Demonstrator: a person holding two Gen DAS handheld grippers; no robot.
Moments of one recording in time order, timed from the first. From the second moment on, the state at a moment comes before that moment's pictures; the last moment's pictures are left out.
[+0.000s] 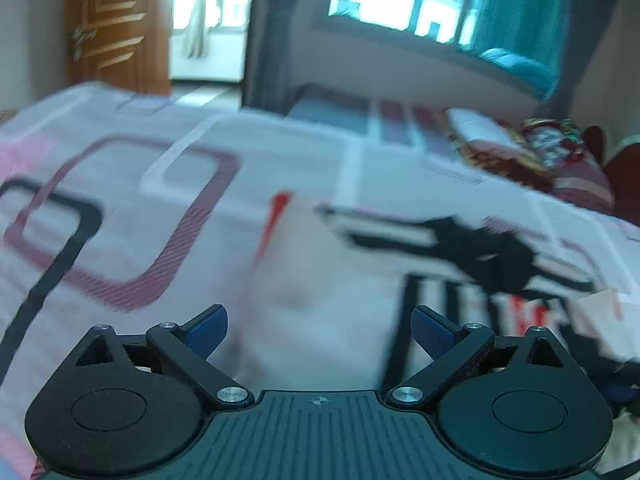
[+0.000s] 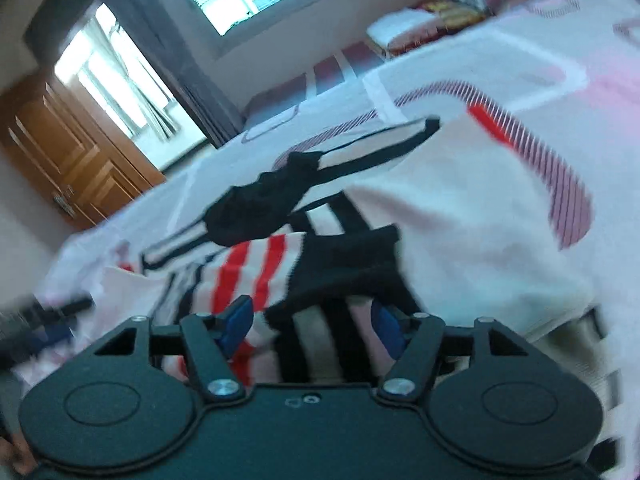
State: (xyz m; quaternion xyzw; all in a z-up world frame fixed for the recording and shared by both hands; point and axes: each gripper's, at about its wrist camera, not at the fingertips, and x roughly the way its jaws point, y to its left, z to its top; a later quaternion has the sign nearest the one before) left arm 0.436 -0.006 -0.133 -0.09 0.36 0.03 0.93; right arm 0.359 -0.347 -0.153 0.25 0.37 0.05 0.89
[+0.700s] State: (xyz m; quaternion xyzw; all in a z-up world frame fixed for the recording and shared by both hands) left arm 0.463 0.006 -0.186 -0.11 0.41 0.04 0.90; right arm 0.348 -0.346 -0.144 0.10 0.34 -0.02 0.93
